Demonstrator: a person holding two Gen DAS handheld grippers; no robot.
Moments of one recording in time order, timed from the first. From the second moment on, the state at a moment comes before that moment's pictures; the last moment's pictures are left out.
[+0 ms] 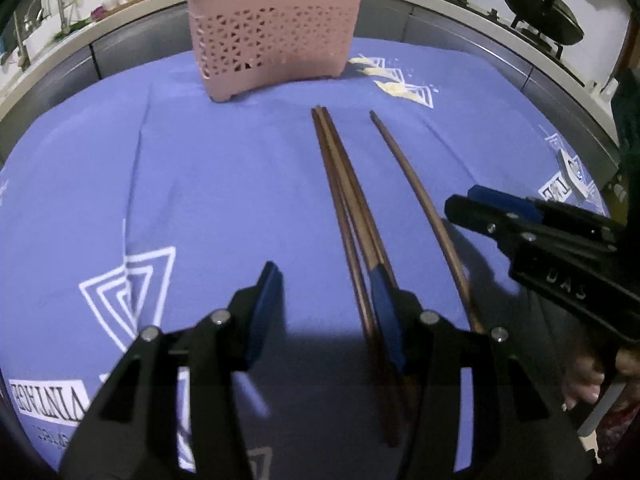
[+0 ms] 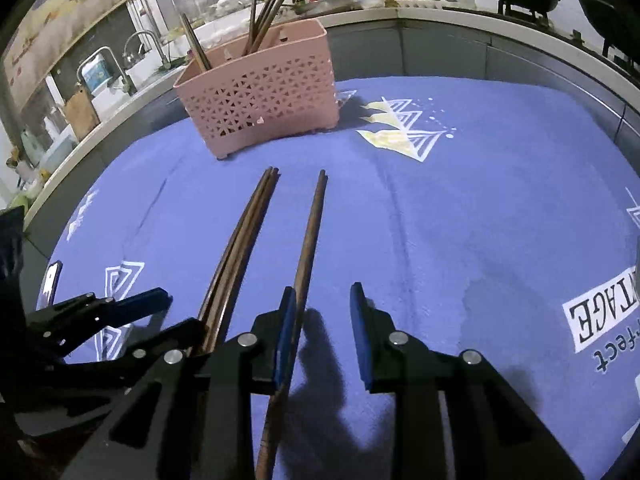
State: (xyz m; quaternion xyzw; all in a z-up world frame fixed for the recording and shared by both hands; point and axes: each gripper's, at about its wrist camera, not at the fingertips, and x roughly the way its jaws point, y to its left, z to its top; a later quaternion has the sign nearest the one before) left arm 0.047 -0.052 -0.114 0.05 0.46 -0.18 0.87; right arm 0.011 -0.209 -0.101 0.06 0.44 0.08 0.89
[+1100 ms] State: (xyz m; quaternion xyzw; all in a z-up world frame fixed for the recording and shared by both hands) left arm 0.117 -0.033 -0.108 0.08 0.46 -0.14 0.87; right arm 0.071 -0.222 -0.108 0.10 0.48 0.10 0.86
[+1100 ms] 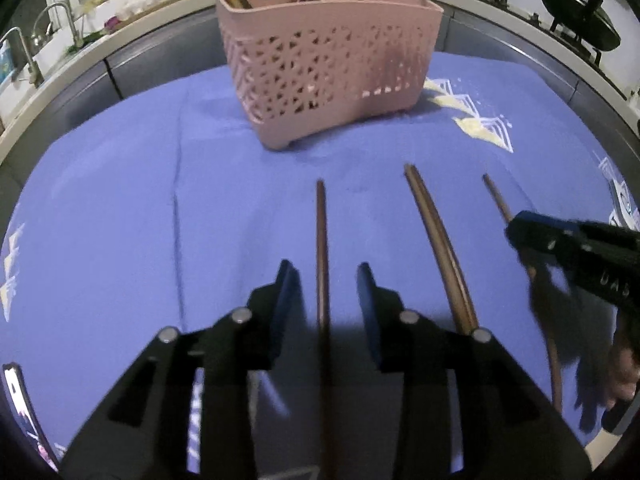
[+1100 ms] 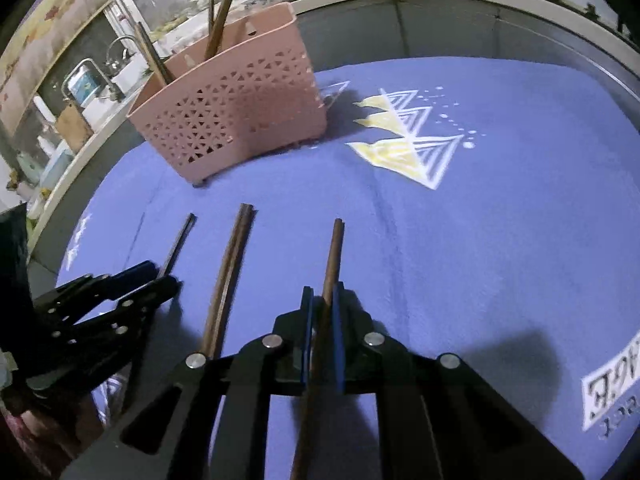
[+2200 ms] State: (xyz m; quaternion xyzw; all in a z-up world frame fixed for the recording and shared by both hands) left arm 0.188 0.011 0.154 -0.03 0.19 -0.15 0.97; right arm 0.169 -0.161 0.137 0.08 0.21 0.17 0.96
